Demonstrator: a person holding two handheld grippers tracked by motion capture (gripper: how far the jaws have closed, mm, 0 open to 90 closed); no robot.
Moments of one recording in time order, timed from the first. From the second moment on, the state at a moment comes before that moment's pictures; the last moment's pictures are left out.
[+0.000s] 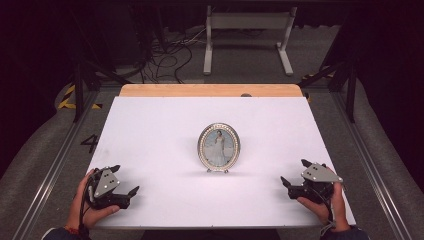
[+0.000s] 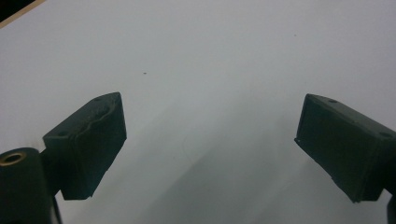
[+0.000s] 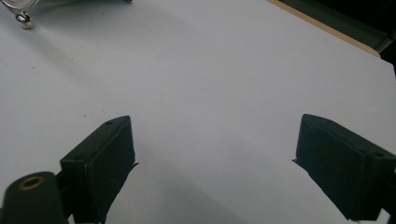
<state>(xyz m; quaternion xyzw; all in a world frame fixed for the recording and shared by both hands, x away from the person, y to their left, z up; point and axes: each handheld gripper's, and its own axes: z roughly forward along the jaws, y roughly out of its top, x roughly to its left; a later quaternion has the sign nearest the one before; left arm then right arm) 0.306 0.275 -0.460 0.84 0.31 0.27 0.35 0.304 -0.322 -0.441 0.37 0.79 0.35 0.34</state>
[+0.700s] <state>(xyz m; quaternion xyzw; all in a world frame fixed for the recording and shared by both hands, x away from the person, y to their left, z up) 0.310 0.300 -0.462 0.81 0.35 0.25 0.40 0.294 -0.350 -0.448 0.41 0.77 0.35 0.34</state>
